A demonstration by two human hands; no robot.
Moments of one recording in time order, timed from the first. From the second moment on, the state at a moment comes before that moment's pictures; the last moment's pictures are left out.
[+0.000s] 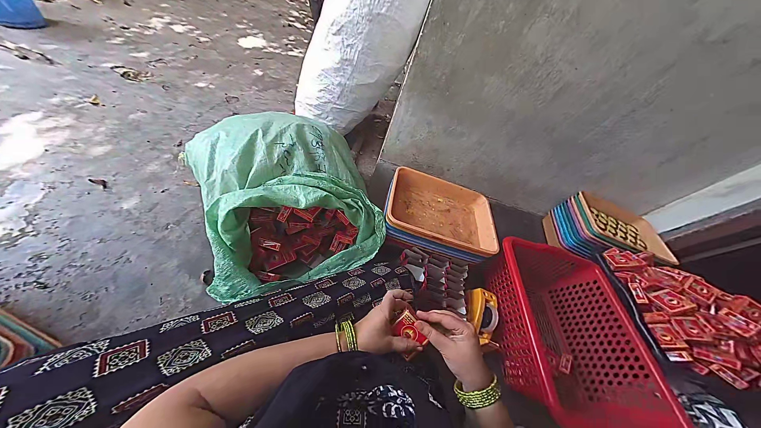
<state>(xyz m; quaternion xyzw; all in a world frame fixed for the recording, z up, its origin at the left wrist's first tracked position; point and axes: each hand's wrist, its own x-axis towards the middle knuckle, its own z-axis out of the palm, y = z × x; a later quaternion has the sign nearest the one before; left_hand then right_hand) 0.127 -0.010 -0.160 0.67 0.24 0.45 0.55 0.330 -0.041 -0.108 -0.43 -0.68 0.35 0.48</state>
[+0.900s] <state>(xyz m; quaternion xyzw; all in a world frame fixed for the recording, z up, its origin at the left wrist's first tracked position) 0.131 -0.016 -0.175 0.64 0.28 0.47 0.53 0.322 -0.057 -0.121 -0.45 -0.76 0.22 0.41</state>
